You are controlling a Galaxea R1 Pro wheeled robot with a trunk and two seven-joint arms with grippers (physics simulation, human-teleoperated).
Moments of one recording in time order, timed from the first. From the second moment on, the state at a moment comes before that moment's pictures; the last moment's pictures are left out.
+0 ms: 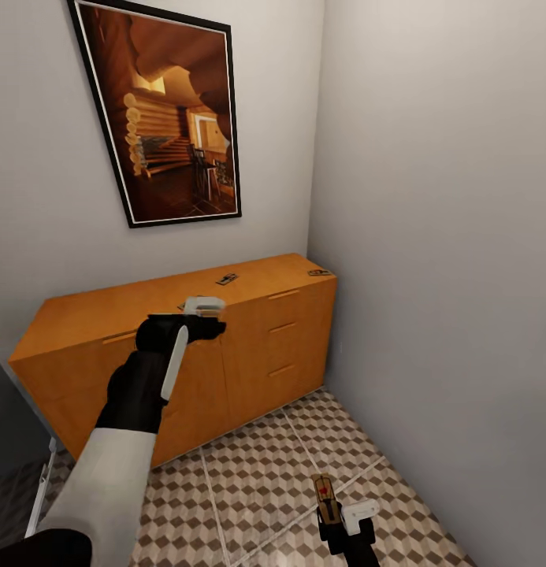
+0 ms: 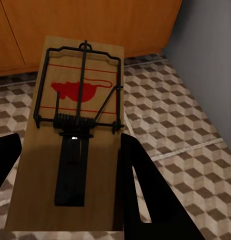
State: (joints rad) left arm -0.84 -0.13 -0.03 -1.31 -0.05 1.01 0.03; right arm -0.47 0.10 0.03 -0.02 0.24 -0.65 -0.14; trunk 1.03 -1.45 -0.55
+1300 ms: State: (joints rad) left arm -0.92 0.20 -0.03 -1.34 -0.10 1.01 -0.46; right arm -0.47 0.10 0.03 -0.02 0.24 -0.65 -0.14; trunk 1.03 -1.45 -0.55
